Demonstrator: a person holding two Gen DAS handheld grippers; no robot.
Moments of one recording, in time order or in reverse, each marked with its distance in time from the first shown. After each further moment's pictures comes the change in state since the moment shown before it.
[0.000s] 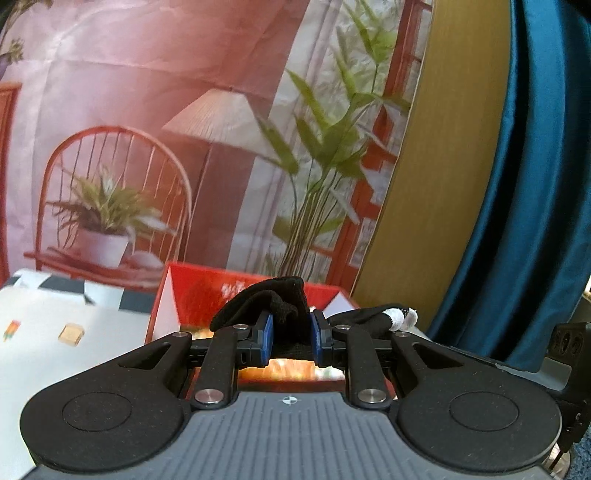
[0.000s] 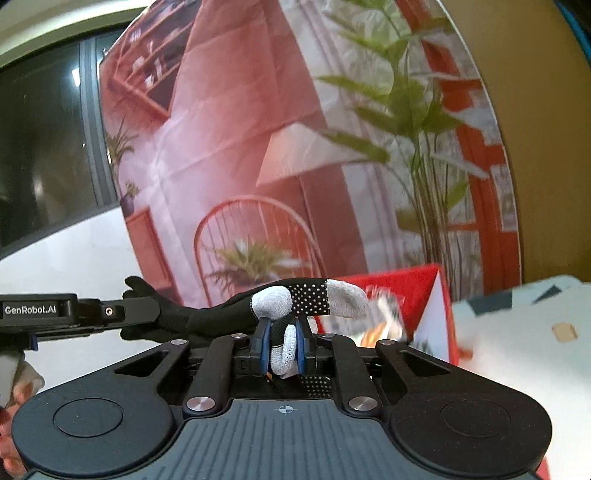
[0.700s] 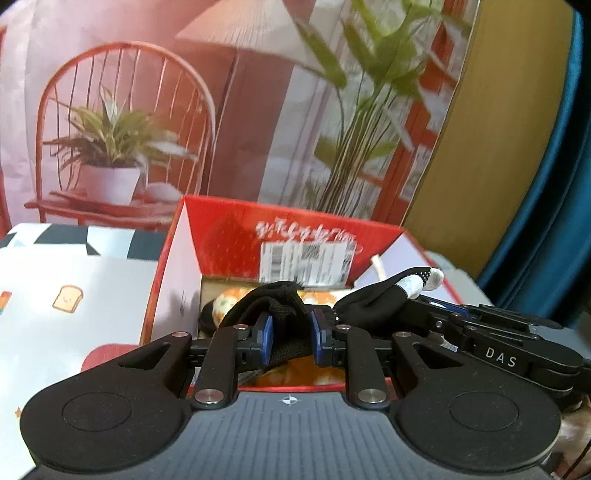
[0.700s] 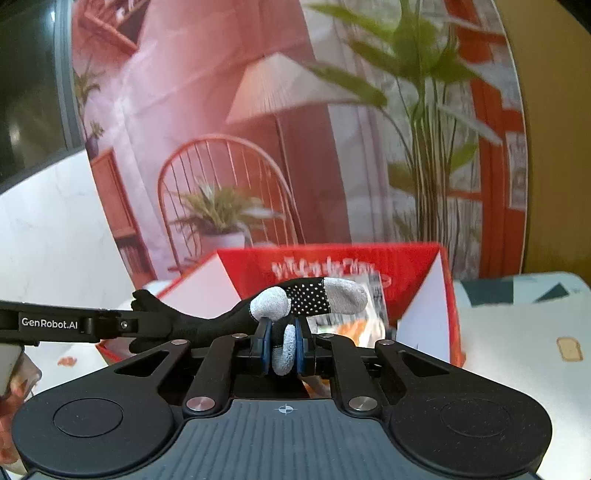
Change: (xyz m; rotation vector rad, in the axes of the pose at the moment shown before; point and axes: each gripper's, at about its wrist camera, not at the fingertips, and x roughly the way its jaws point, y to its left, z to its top) left arm 0.105 0.045 -0.005 -0.028 0.292 0.091; right arm 0.097 -0.027 0.007 -0.053 0.237 -0.073
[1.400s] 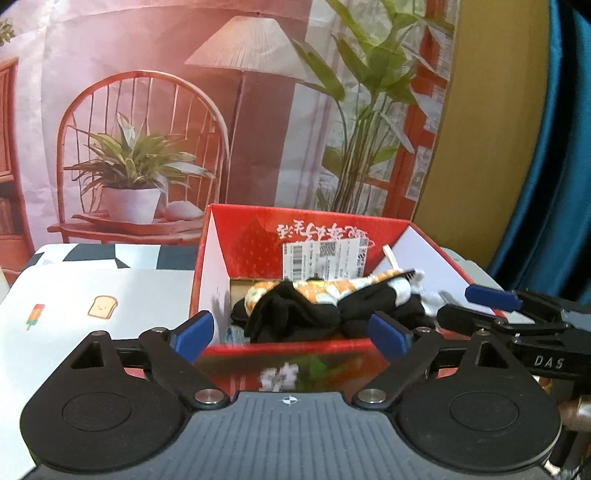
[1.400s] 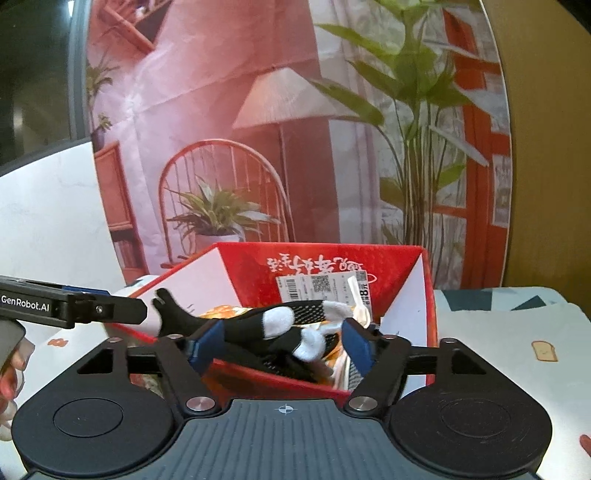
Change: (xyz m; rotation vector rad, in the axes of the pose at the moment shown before) left arm -0.044 0.005 -0.027 0.088 -0.069 0.049; right arm -0.042 0.015 -0.026 -0.077 -0.061 -0.037
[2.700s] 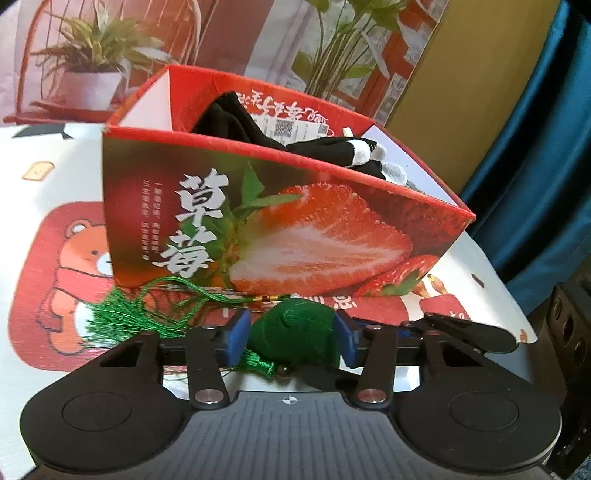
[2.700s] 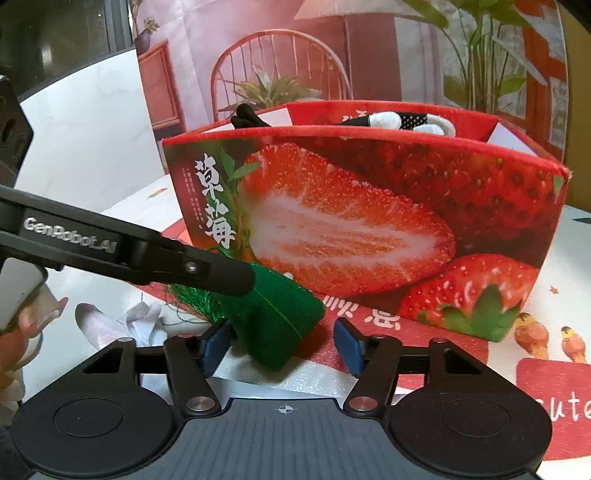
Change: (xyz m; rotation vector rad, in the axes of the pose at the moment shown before) left arm 0.040 -0.014 -0.084 -0.139 0.215 -0.191; right arm 0.020 0.050 -0.099 -0.062 0.277 0.120
